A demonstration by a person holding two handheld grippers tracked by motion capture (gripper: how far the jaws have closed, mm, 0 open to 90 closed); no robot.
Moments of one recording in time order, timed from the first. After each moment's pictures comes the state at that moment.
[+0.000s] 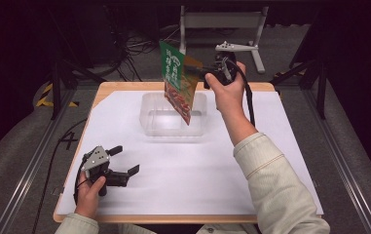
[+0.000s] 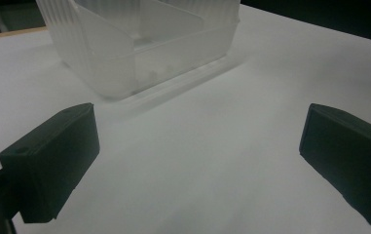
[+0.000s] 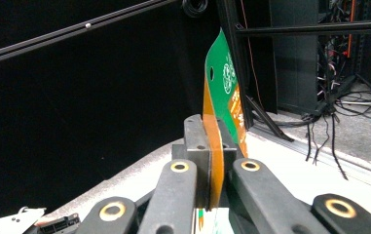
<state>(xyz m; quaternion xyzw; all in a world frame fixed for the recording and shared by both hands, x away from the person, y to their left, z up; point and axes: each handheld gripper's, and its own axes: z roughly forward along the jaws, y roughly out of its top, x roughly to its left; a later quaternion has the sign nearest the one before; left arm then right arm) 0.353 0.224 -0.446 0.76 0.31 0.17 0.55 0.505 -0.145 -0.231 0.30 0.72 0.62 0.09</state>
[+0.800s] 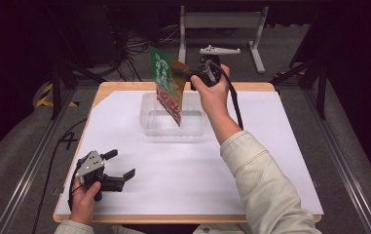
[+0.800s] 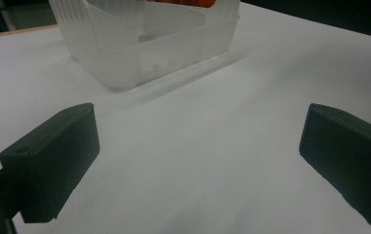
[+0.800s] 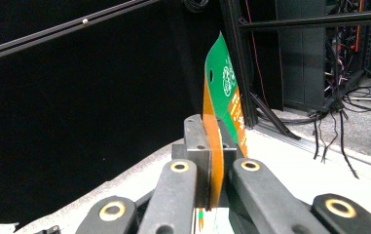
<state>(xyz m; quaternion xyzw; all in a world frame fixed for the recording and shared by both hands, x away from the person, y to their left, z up) 0.339 0.232 -0.447 0.75 0.32 0.17 0.55 0.521 -0.114 -0.251 0.31 0.72 0.62 0.09</state>
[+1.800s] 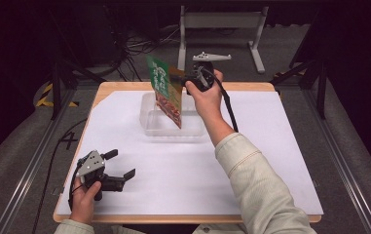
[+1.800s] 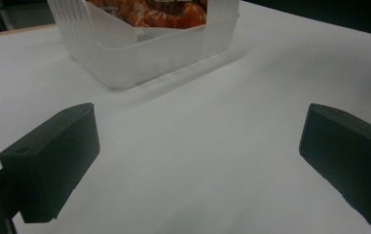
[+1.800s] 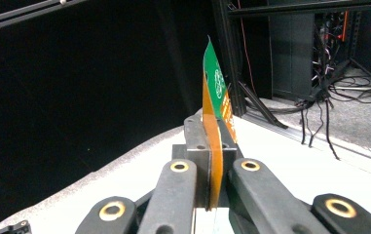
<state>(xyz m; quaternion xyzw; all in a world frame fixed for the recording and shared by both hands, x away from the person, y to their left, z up) 0.340 0.232 -0.447 0.76 0.32 0.18 0.55 0.531 -0.102 -0.276 0.32 0.73 0.60 0.10</state>
